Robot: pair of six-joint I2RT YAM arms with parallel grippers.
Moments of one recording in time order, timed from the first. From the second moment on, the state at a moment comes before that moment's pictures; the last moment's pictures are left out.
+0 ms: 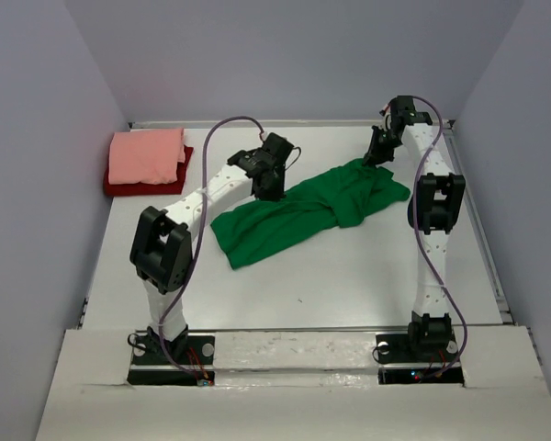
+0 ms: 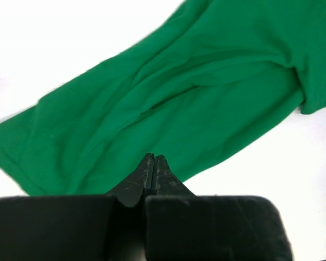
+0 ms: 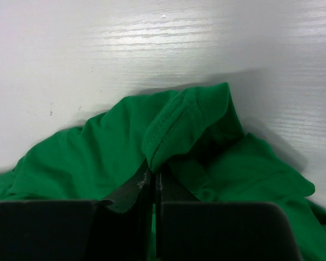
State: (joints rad) left arm -0.64 1.84 1.62 -0.78 -0.17 -0.49; right arm 0.00 2.54 2.45 -1.02 -0.33 0.24
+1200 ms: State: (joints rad) left arm -0.80 2.31 2.01 -0.73 0.01 -0.45; right arm 0.00 2.53 2.43 -1.02 -0.33 0.24
